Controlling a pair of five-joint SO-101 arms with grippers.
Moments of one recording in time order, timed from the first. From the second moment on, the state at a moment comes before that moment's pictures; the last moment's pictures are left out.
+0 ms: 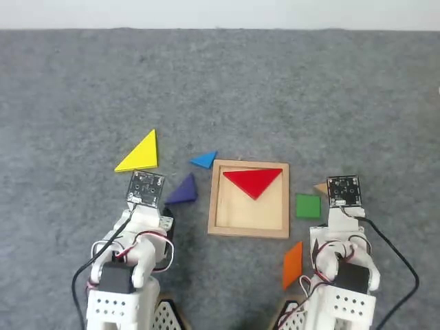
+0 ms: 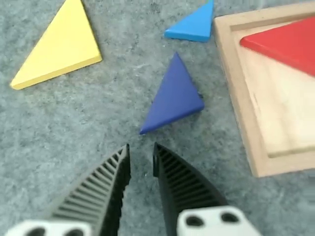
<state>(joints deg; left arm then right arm) 1.0 -102.5 97.8 70.0 -1.1 9.7 -98.1 95.8 68.4 14.3</state>
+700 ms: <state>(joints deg) -15.7 -101.8 77.0 69.7 -19.6 10.3 -98.1 95.8 66.5 25.8</state>
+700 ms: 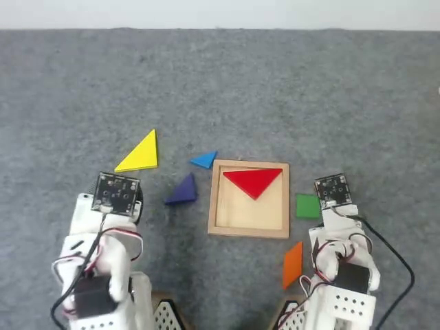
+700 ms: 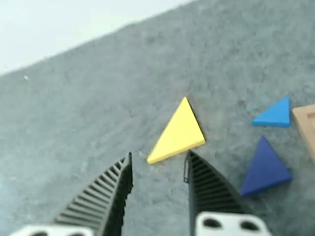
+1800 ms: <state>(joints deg) -11.4 20.5 -7.9 87.3 -36.8 12.6 -98.1 95.8 66.5 27.1</state>
